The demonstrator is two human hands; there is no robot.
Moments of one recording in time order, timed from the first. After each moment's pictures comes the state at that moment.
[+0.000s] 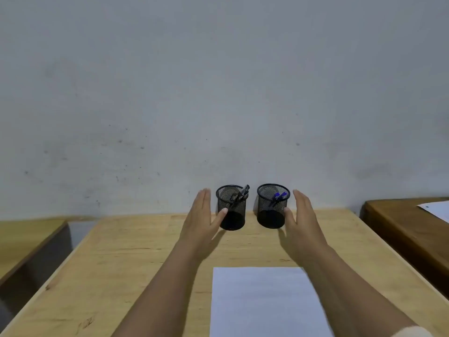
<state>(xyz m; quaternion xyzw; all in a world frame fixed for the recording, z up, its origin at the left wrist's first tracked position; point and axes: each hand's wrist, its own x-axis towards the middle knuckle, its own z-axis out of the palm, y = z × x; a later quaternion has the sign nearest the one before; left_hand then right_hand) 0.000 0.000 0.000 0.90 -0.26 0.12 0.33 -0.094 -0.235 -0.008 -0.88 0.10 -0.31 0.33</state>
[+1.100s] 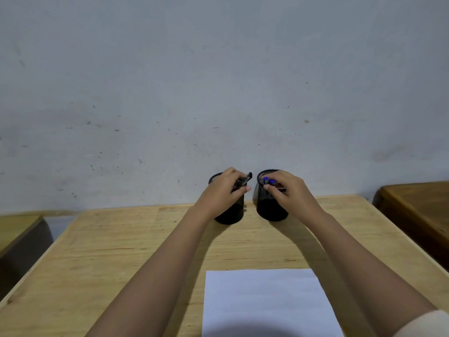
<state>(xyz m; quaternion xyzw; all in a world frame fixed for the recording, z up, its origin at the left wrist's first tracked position) 0.044 -0.067 0.033 0.86 -0.38 0.07 0.32 -0.035 -0.247 0.023 -0.91 -0.04 -0.27 0.30</state>
